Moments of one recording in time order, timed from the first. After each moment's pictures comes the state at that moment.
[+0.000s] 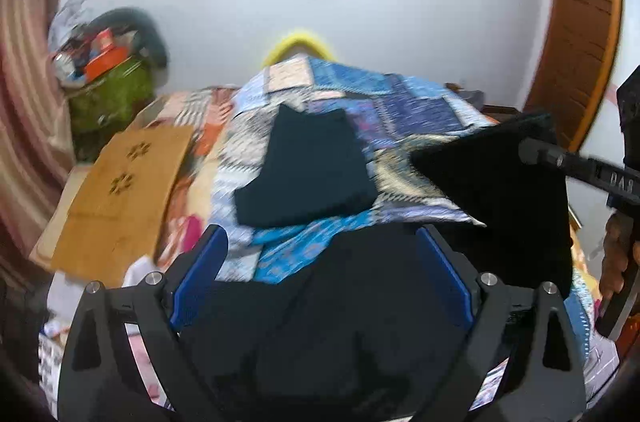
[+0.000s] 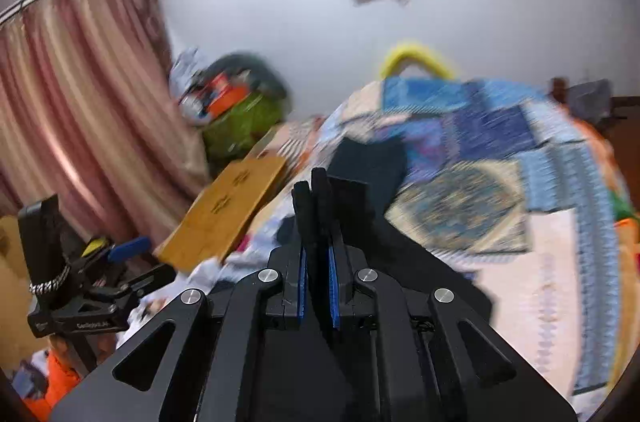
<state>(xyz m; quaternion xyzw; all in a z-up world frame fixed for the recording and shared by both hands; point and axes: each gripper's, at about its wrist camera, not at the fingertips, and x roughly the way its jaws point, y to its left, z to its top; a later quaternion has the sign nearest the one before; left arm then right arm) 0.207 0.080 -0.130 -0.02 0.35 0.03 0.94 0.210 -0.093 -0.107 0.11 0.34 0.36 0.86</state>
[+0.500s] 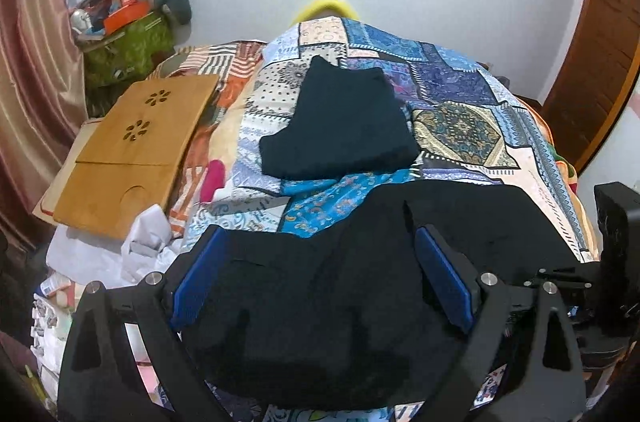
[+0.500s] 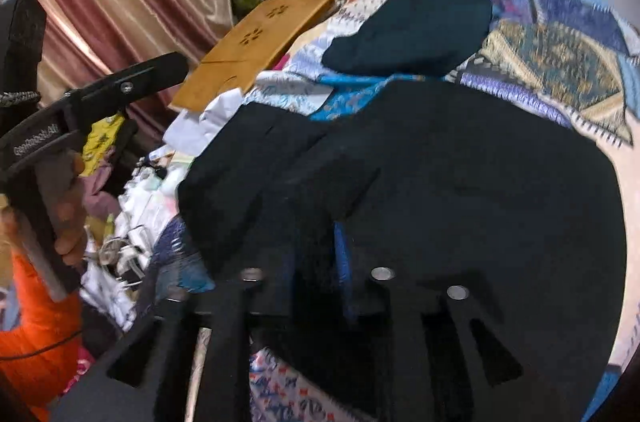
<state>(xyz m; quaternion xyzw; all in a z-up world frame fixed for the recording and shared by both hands) 0.201 0.111 -0.171 -0.05 0.40 0.06 0.91 0.171 -0.031 -0.206 0.00 0.52 0.42 0.75</state>
